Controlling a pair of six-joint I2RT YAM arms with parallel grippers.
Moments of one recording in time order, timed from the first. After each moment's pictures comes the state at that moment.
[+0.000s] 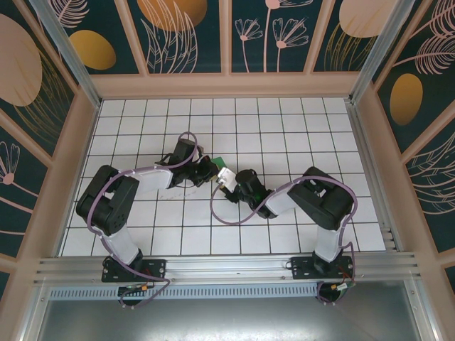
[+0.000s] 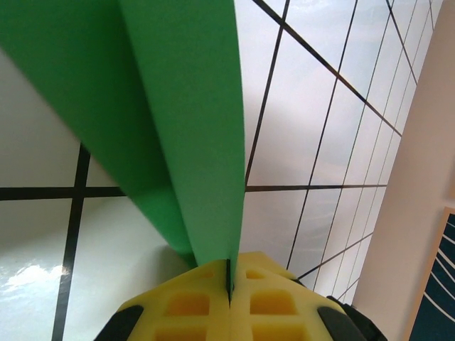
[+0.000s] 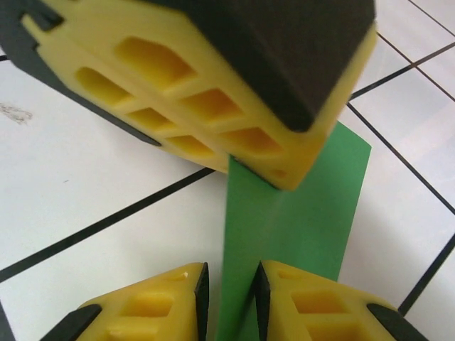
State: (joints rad) left arm -0.50 1.75 0.87 0.08 0.49 -1.08; right arm 0.86 1.85 0.64 0.68 0.04 -0.29
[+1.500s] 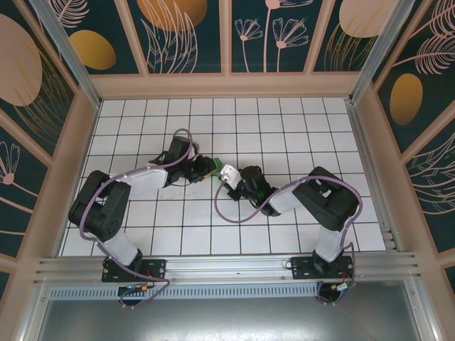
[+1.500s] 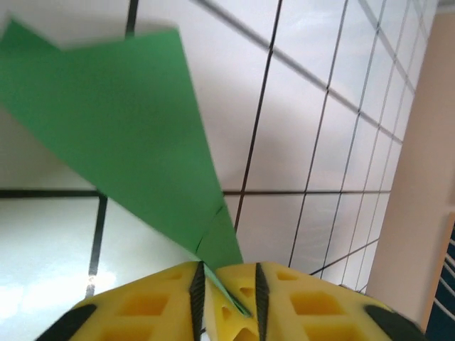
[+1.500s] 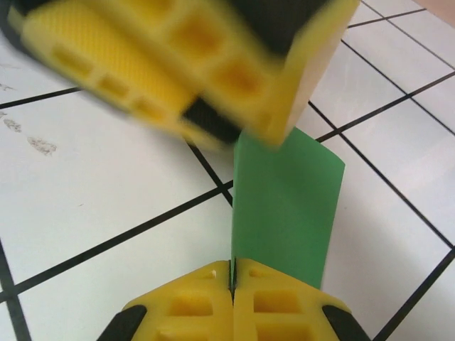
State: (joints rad) left arm -0.45 1.65 0.87 0.00 0.45 -1.02; right arm 0.81 1.82 0.62 0.72 -0.06 -0.28
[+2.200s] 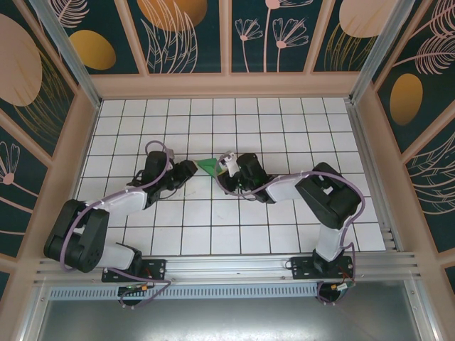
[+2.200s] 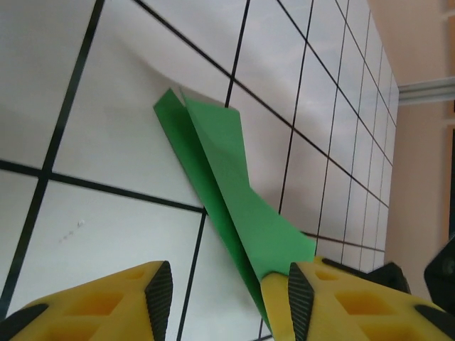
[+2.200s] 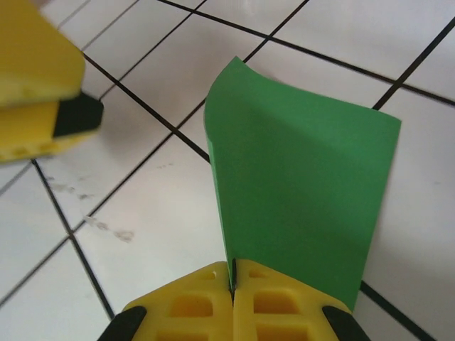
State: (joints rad) left arm -0.36 1.39 0.53 0.23 0.34 -1.04; right arm 0.76 1.83 0.80 0.47 -0.30 0.26
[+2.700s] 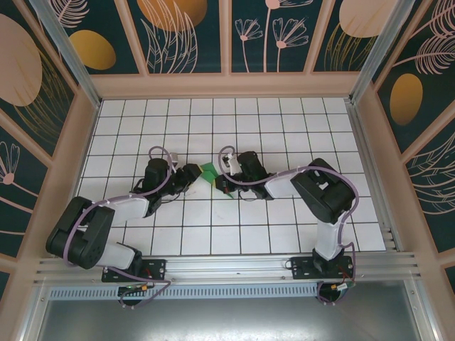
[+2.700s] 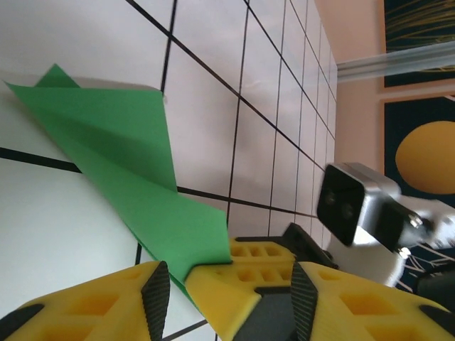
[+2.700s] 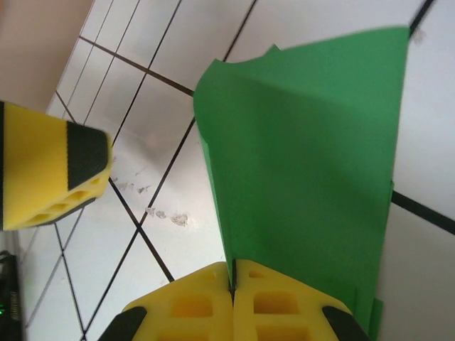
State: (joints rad) left arm -0.39 1.43 0.43 0.51 0.45 -1.12; right arm 0.71 1.90 0.82 0.46 -0.51 0.56
